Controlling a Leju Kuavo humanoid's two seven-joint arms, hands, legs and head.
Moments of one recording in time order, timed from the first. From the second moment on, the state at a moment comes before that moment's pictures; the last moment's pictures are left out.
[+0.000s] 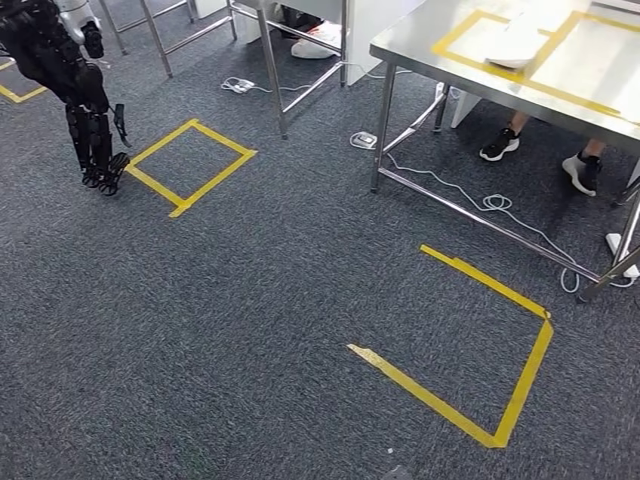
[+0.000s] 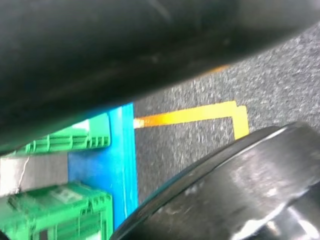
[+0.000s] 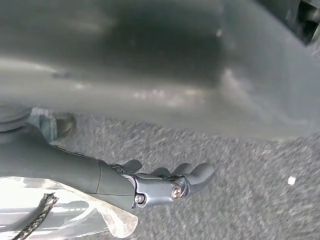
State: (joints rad) left arm -0.03 -0.15 0.08 -0.20 -0.87 0.36 0.01; right arm -0.10 0.03 1.55 -0.14 -1.10 -0.38 -0.24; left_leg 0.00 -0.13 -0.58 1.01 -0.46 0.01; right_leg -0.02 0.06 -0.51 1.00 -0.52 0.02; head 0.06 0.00
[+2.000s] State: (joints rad) left arm -0.04 -0.16 0.07 -0.20 -0.94 0.33 0.05; right arm -0.10 0.03 1.55 -0.14 -0.98 -0.39 -0.19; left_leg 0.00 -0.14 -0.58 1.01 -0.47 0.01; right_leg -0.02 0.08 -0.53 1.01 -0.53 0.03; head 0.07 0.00
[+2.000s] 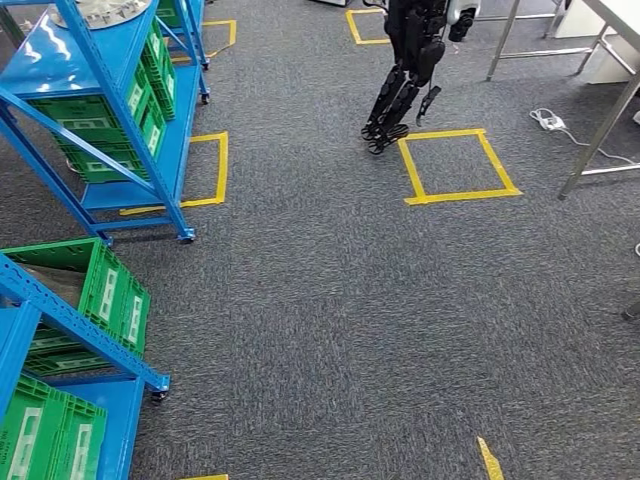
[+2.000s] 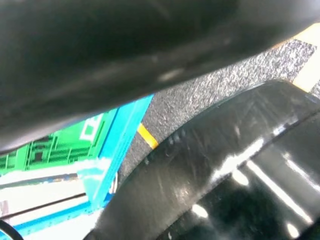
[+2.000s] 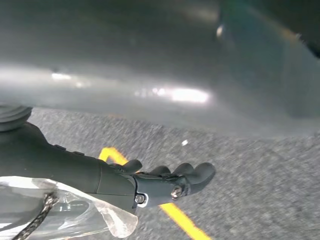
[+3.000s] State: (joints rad) left arm -0.04 -0.16 0.07 -0.20 -0.95 0.33 0.05; right arm -0.10 0.03 1.55 -0.14 -0.95 -0.40 -0.18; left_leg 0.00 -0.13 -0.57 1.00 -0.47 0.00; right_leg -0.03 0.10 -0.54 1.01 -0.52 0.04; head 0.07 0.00
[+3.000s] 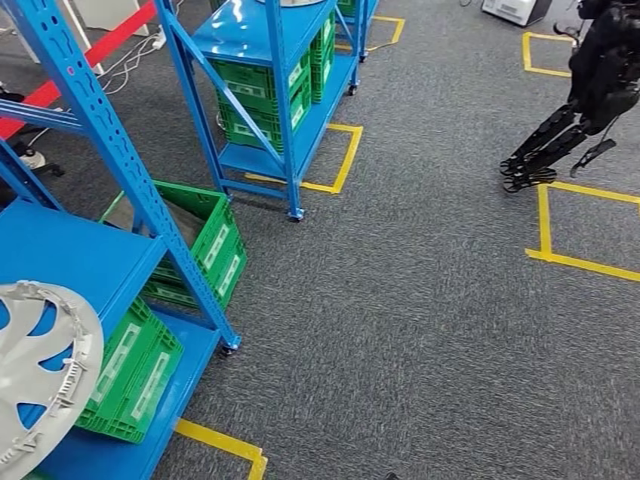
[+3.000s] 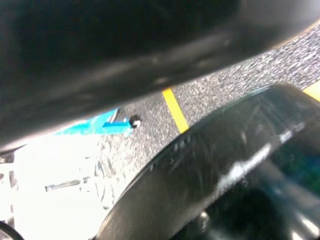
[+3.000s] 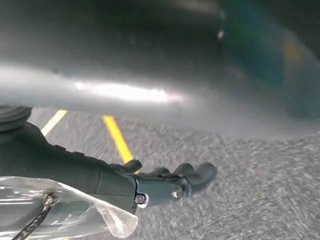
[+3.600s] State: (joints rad) left arm -0.04 -0.15 0.07 -0.20 -0.96 0.33 0.06; right arm -0.11 0.03 1.55 -0.14 -0.96 -0.39 -0.19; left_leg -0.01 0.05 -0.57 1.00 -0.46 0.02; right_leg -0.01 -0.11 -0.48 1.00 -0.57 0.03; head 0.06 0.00
